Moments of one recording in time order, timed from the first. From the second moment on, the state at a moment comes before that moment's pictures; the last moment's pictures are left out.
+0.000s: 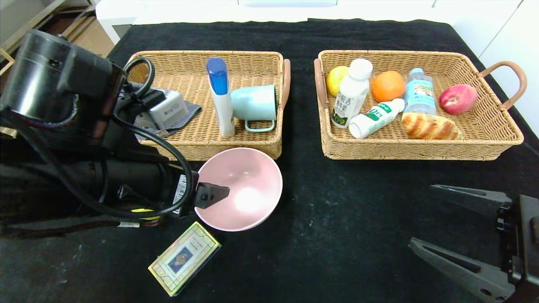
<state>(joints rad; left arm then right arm) -0.61 1.45 -1.23 0.40 0.25 -0.10 0.49 1.15 -0.42 -0.68 0.38 -0.11</state>
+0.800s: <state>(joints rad) -0.60 1.59 -1.22 0.33 0.30 -0.18 0.49 1.14 -0.42 -0.68 0.38 -0.10</state>
